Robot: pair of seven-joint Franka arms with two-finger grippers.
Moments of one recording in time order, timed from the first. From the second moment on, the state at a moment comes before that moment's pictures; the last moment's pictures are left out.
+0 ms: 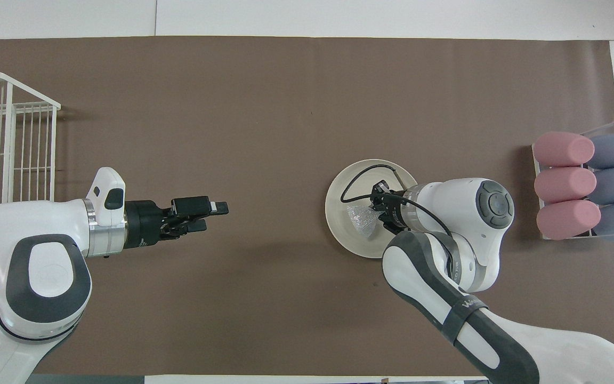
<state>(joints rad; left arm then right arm) -0.17 -0.20 -0.11 -2.39 -1.10 2.21 0.14 -0.01 0.17 0.41 -2.31 0.45 2.60 1.09</state>
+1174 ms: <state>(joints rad) -0.16 -0.20 -0.11 -2.39 -1.10 2.24 0.14 -0.02 0.18 0.41 -2.31 0.45 2.61 0.98</state>
